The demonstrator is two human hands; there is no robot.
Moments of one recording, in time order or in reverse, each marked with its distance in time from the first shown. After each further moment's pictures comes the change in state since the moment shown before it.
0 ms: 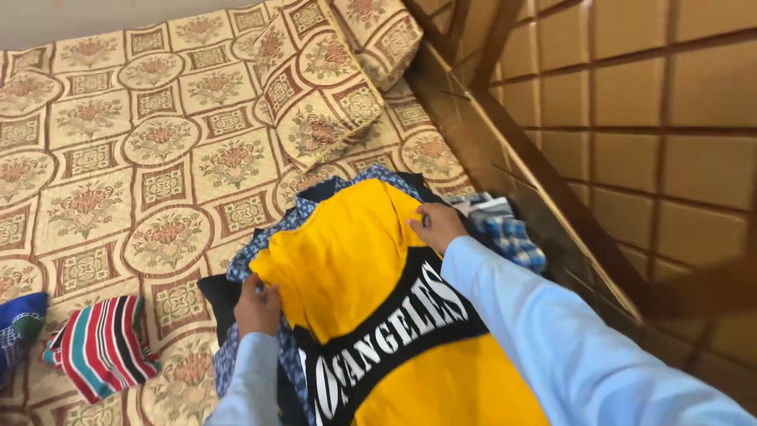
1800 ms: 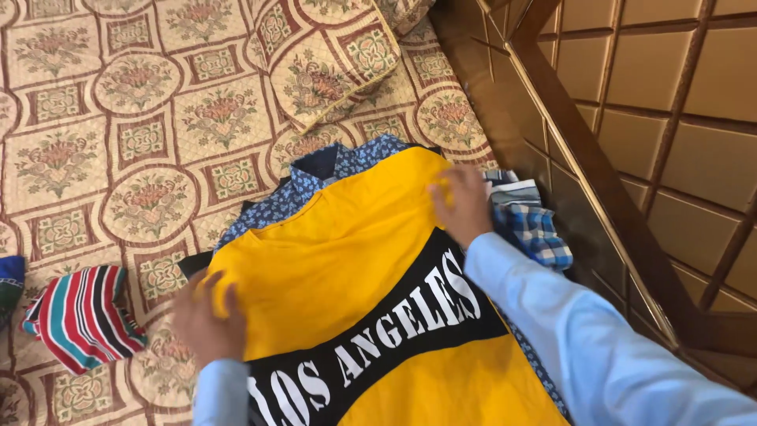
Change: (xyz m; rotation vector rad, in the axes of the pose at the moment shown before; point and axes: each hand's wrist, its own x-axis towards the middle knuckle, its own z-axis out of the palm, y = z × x) left_hand -0.018 0.042 -0.069 0.492 0.196 0.352; right_hand 0.013 -0.003 -0.016 -0.148 0.281 -0.330
